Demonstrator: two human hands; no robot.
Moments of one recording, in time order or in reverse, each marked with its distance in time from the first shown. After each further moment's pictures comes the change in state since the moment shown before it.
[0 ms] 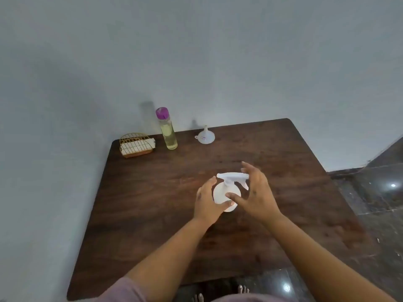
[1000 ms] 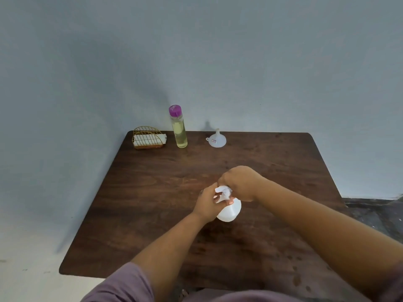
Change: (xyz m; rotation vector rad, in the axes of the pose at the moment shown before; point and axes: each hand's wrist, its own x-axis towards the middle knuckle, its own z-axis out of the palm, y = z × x) left_hand 0.029 0.003 0.018 -0.201 0.011 0.024; right_hand 0.104 -0.017 -0.004 -0.745 -0.799 -0.623
